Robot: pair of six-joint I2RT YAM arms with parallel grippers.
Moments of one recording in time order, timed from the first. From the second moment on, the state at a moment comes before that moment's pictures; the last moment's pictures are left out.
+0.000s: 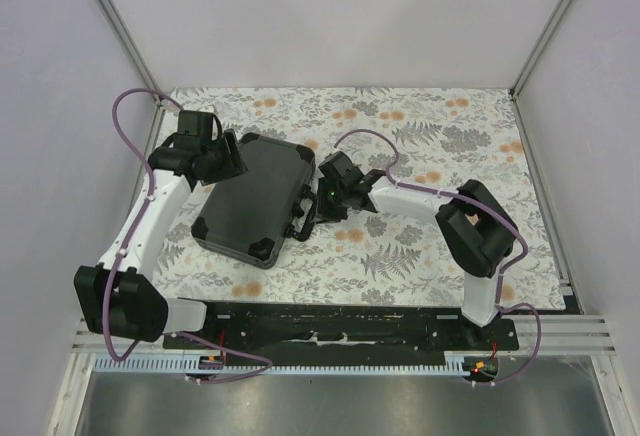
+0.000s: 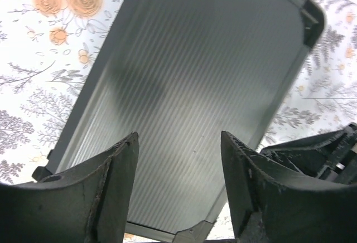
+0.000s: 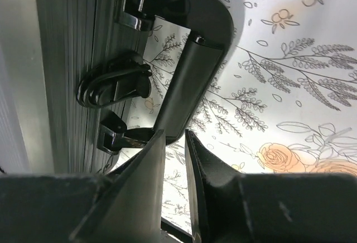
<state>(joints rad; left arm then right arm) -0.15 1.31 1.23 -0.76 0.02 -0.39 0.78 1.87 1.24 -0.30 -0.13 0.86</state>
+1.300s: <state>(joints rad) 0.10 1.40 1.08 -0.66 -0.09 -0.53 0.79 2.07 1.45 -0.37 -0.17 0.82</state>
